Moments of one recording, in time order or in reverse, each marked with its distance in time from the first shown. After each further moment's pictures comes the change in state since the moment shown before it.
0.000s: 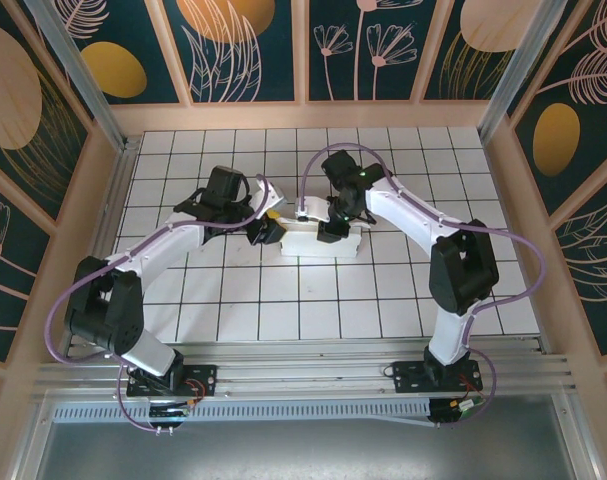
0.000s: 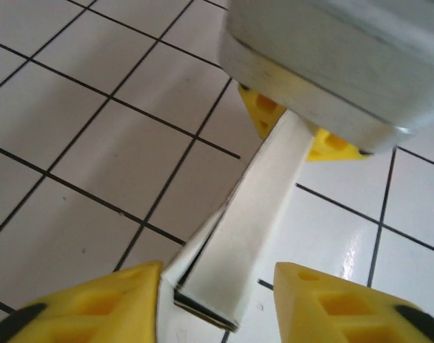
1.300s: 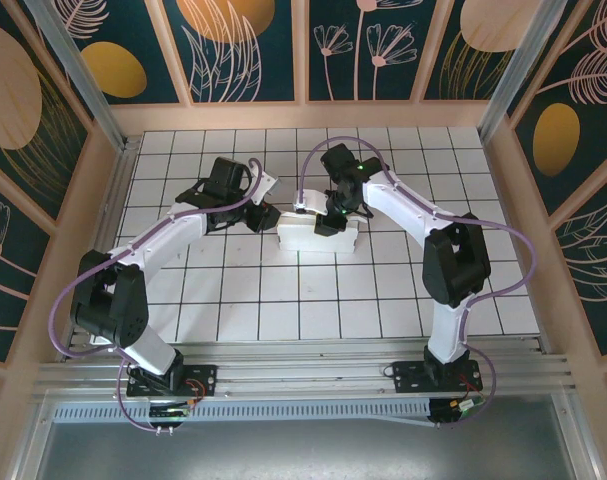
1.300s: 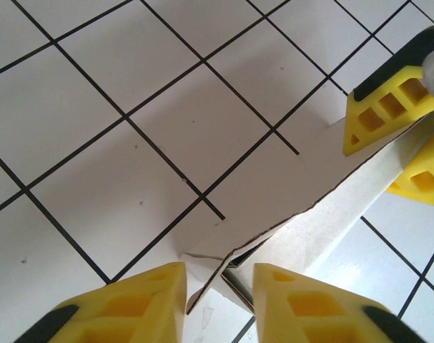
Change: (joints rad) left arm 0.001 0.042 0.095 -0.090 -0.212 -0.258; right arm -0.019 0.067 0.077 -0.004 -0.021 0.000
